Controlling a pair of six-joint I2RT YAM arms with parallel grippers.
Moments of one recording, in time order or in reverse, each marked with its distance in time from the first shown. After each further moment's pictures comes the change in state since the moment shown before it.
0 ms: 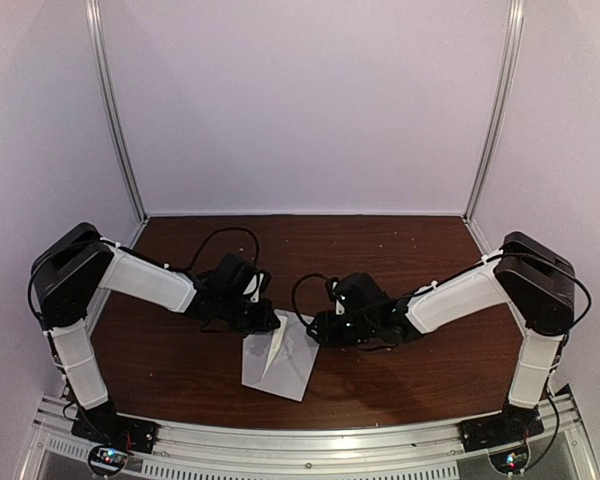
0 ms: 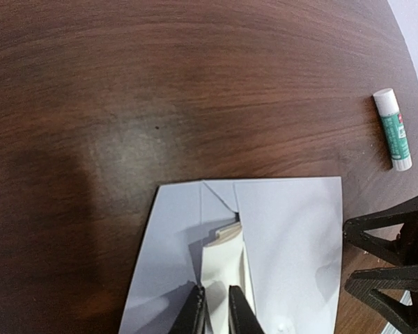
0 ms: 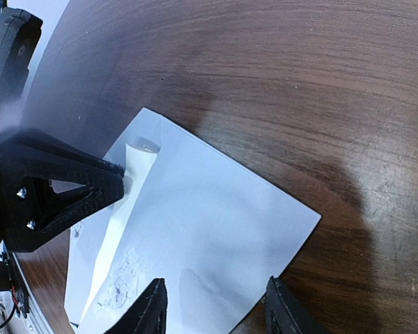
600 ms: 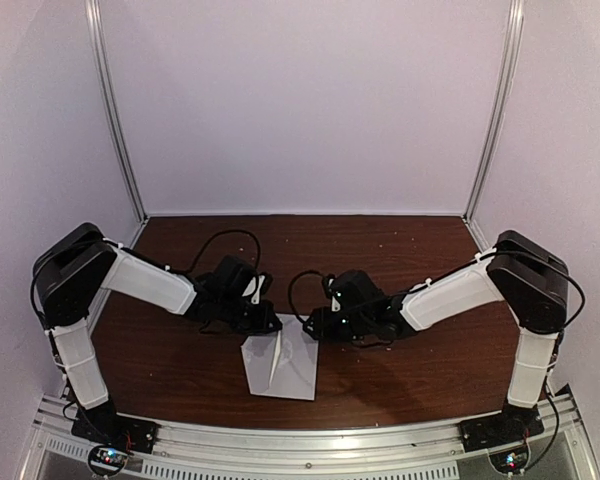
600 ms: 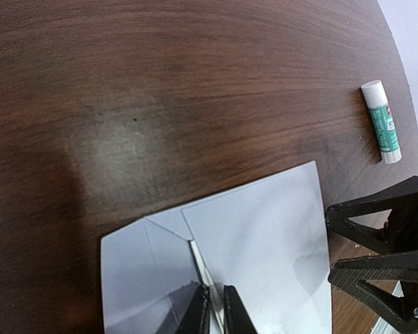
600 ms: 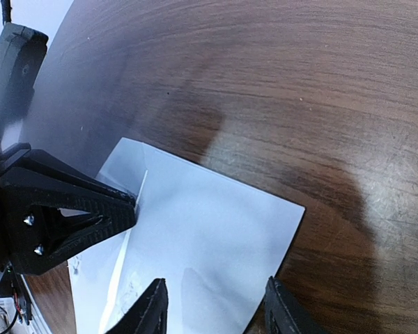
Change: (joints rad) left arm 0.006 0.012 -0.019 0.052 0.059 -0.004; right arm -0.006 0.039 0.045 0.009 -0.010 -0.005
